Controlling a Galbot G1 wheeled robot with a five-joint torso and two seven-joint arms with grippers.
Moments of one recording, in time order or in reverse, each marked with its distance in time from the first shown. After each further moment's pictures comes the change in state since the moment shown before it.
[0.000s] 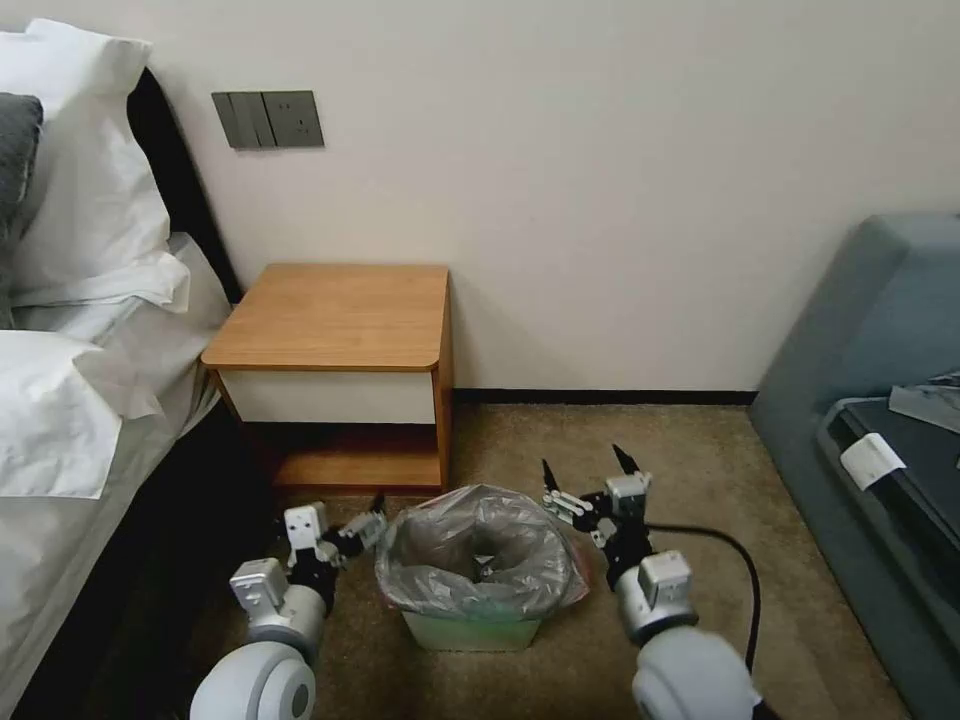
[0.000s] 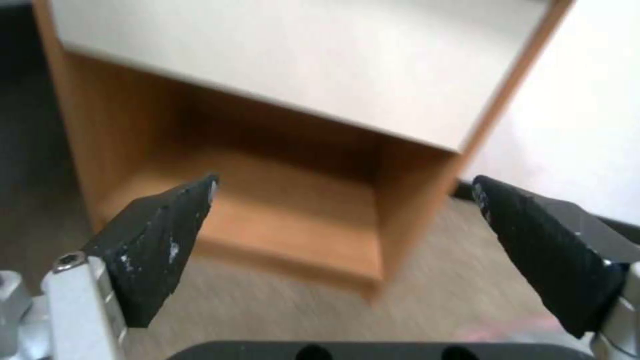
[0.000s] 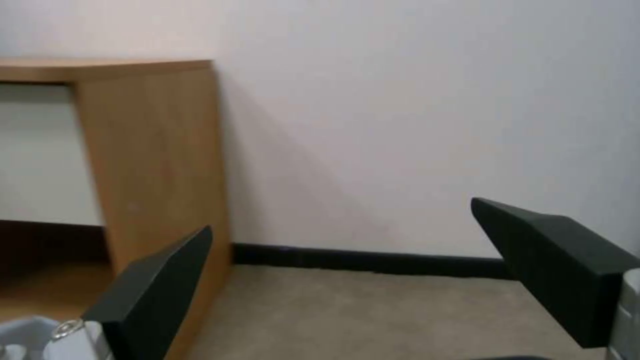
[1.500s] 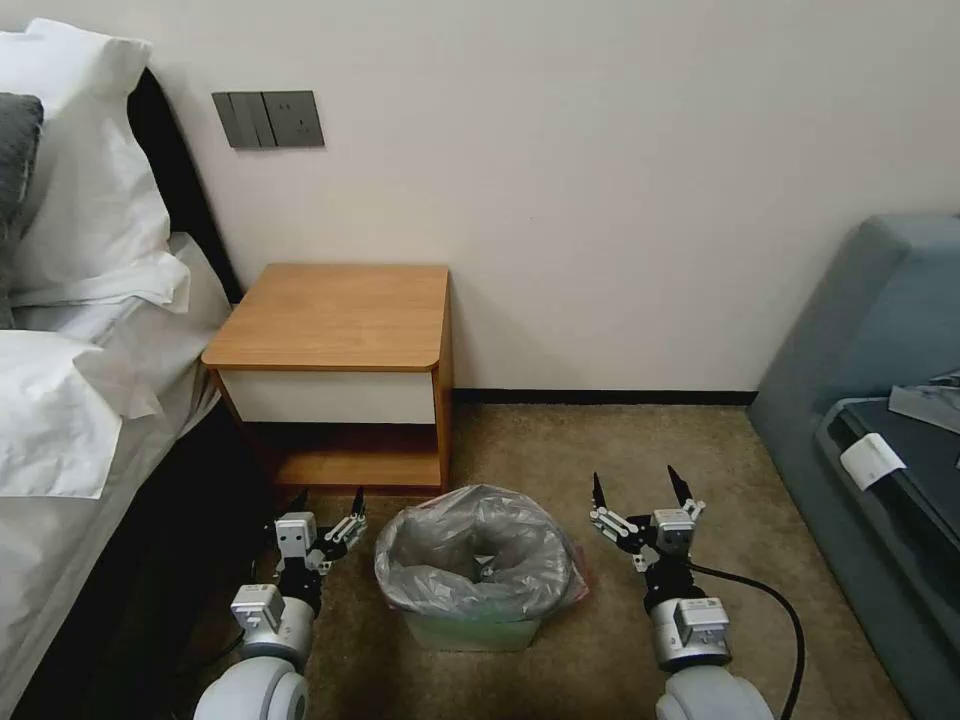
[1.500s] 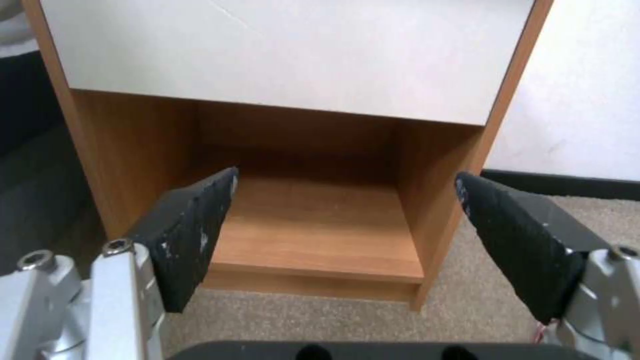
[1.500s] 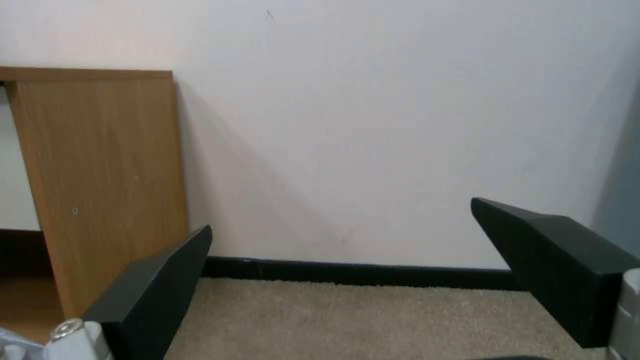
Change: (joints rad) left arm 0.005 0.030 -0.018 0.101 0.108 -0.135 0.089; right arm -0.056 0.065 0.114 -0.019 -0.037 0.095 -0.073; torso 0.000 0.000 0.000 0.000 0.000
